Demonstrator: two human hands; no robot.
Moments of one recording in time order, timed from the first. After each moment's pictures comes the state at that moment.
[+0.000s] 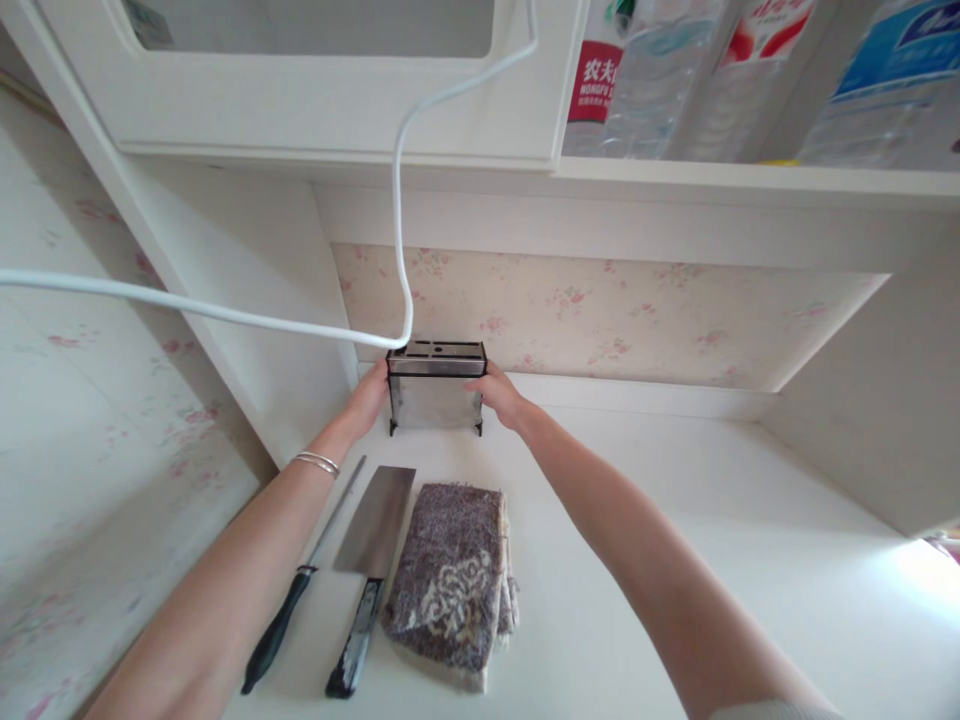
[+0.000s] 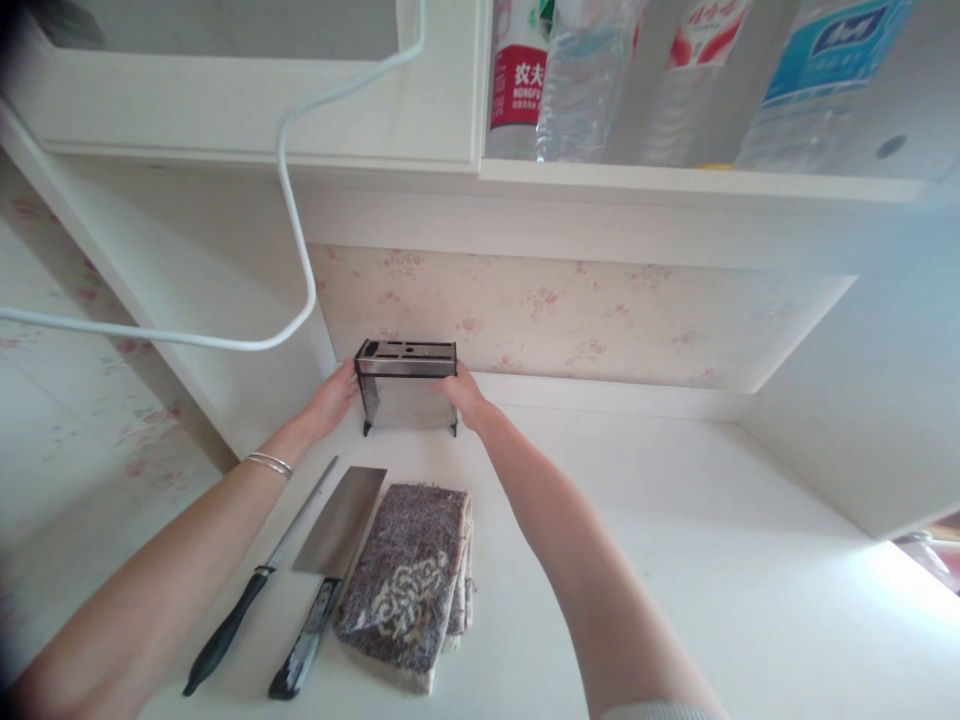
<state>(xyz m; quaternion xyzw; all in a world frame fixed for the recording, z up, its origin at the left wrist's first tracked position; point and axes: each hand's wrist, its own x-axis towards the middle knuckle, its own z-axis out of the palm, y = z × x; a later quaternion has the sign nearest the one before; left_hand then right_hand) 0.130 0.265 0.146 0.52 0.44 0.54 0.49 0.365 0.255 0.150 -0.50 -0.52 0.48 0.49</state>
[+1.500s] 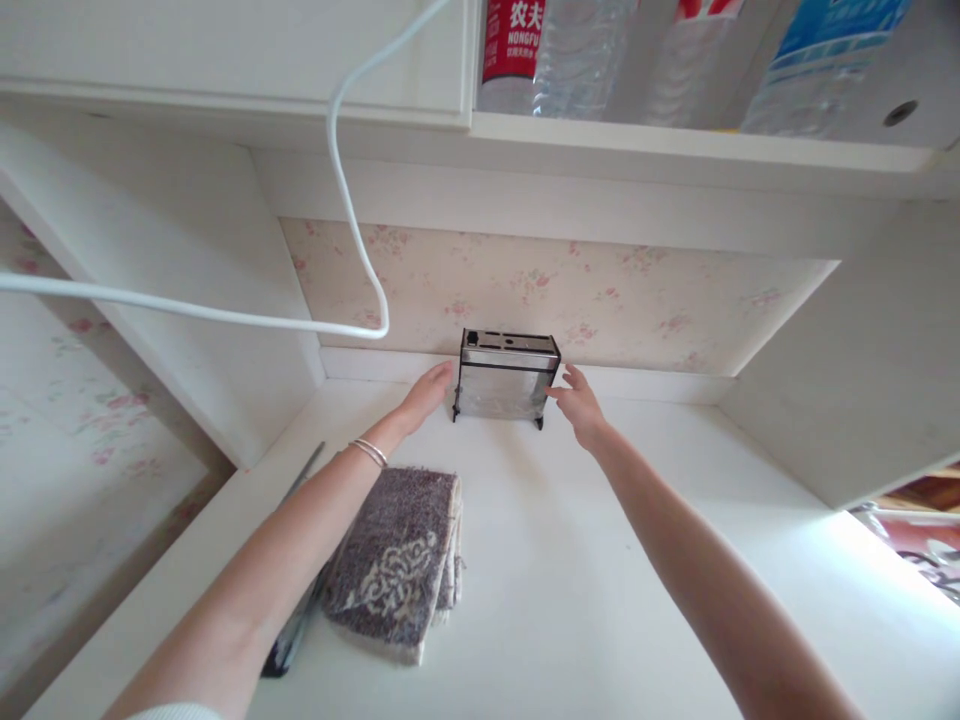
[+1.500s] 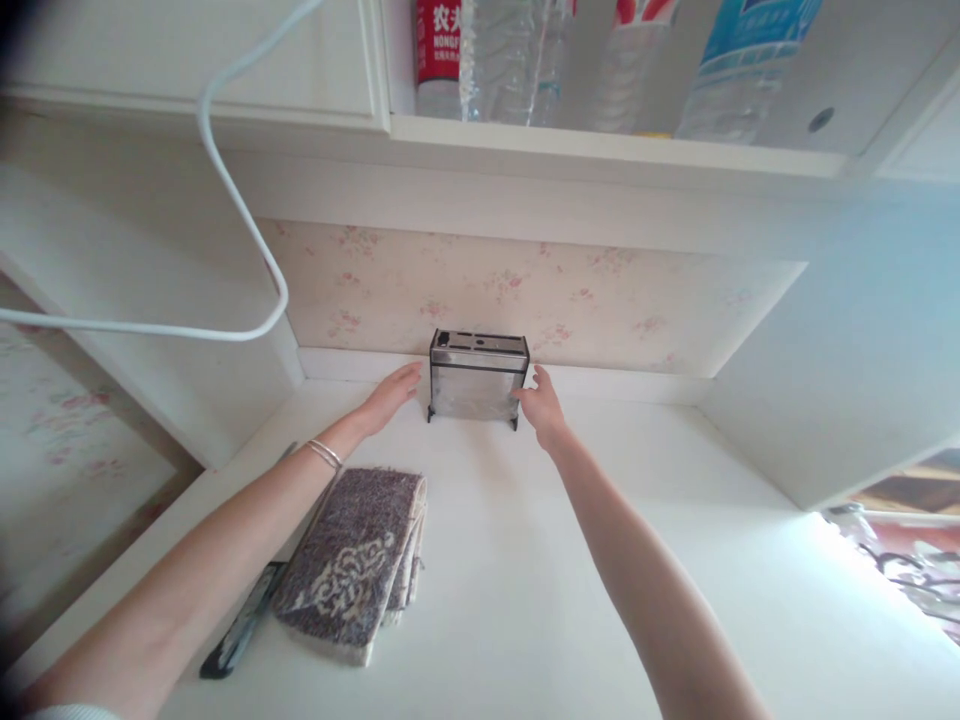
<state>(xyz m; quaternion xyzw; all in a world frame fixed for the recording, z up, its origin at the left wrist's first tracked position) 0.286 0.244 0.120 0.60 0.44 0.43 0.51 0.552 0.183 0.129 -0.63 -0.38 0.39 0.55</state>
